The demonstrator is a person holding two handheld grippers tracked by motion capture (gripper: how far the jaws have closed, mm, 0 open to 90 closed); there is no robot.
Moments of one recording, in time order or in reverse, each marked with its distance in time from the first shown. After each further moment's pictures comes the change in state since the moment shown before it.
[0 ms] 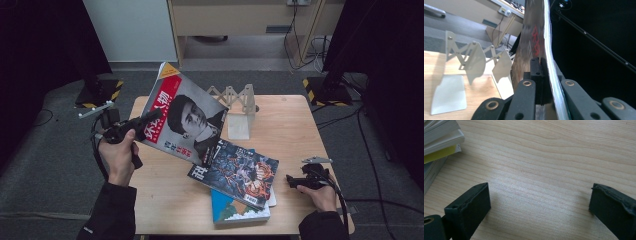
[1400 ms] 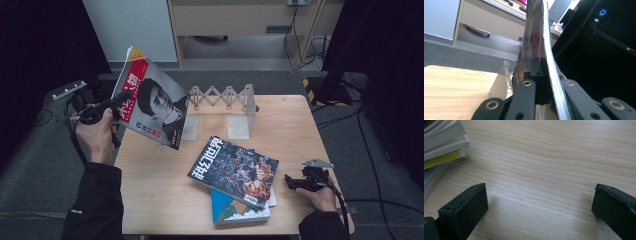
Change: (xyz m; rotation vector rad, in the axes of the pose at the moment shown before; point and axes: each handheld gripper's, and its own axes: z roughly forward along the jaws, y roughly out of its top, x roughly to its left) left arm 0.036 0.050 -0.013 -0.087 0.262 0.059; right arm 0.002 -0.010 0.004 -0.102 0.007 0.006
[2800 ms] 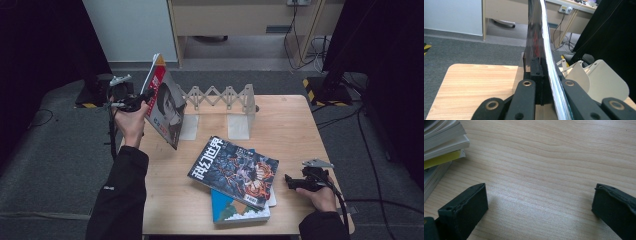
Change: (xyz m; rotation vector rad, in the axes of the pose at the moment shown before) left arm -0.014 -0.022 0.087 0.122 0.223 0.168; right arm 0.000 0.000 0.000 0.000 0.000 0.000
